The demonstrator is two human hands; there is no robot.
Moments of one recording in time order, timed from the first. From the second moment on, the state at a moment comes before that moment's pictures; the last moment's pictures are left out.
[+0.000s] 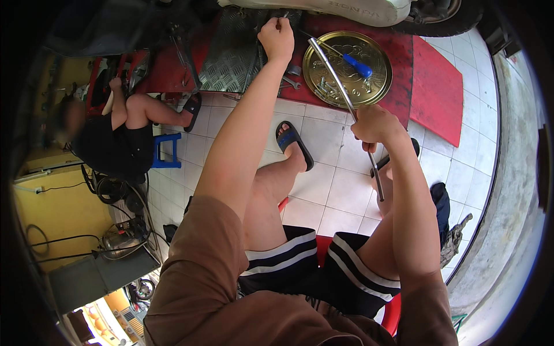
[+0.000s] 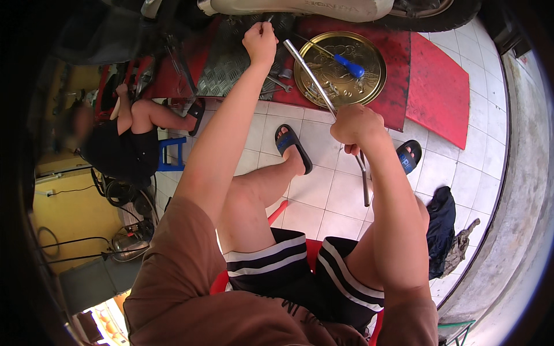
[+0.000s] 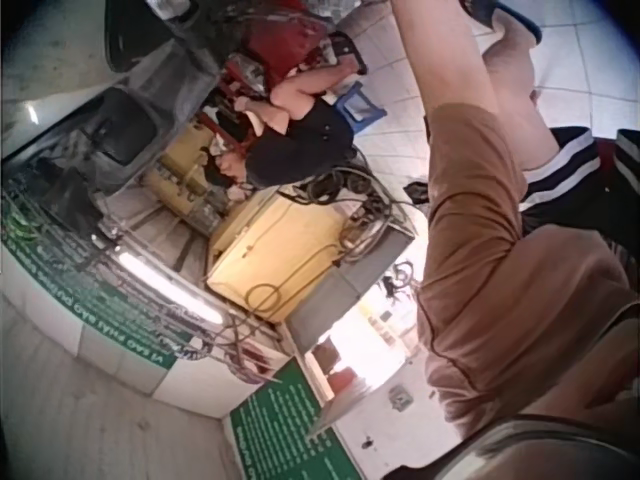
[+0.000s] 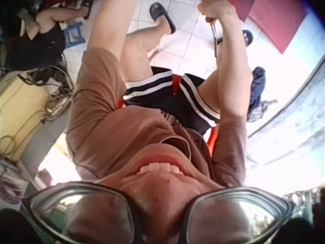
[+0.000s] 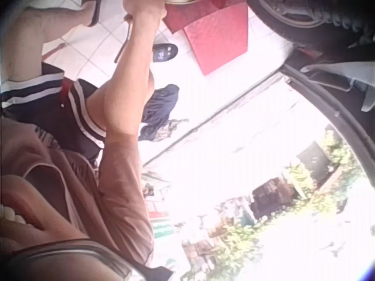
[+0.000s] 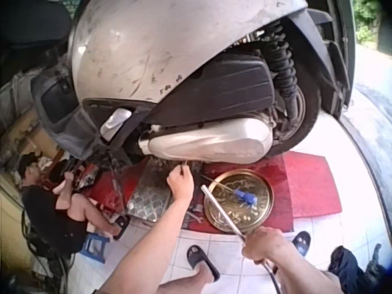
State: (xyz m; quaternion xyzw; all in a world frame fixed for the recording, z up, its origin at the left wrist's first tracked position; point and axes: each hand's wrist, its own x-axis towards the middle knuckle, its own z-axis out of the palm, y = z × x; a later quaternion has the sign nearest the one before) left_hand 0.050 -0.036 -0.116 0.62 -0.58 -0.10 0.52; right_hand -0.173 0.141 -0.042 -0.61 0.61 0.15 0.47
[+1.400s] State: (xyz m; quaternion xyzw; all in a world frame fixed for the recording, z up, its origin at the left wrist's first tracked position) left_hand 0.031 0.259 -0.098 0.57 -0.71 -0.38 -0.14; right_hand -0.183 0.163 -0.085 -0.63 0.65 -0.03 0.43
